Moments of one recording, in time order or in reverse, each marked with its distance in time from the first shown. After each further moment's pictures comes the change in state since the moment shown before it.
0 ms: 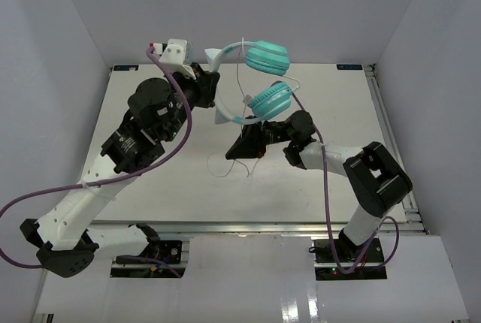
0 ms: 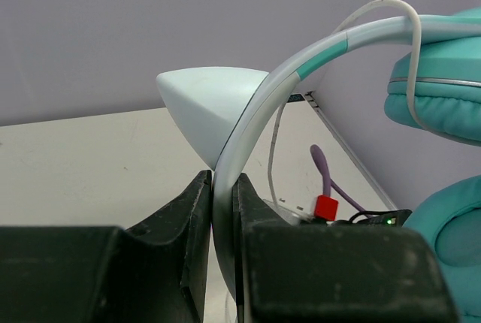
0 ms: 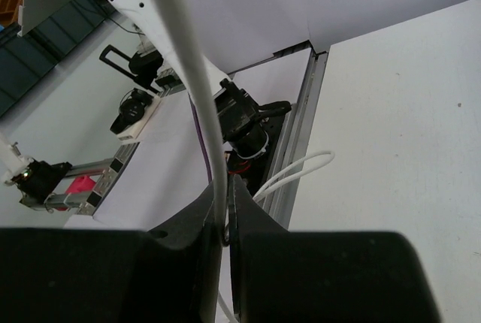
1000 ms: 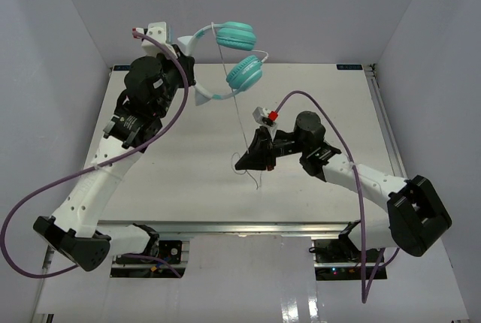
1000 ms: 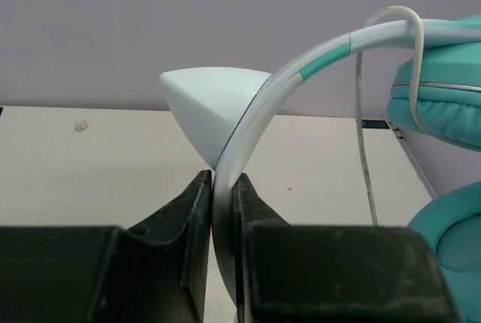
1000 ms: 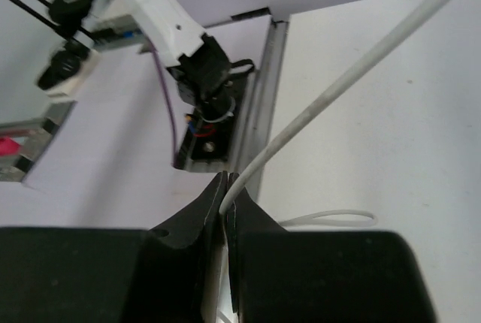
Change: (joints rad) left arm 0.305 0.095 -0.005 0.031 0.067 -0.016; right arm 0.028 -0.367 -0.074 -0.733 0.093 -0.629
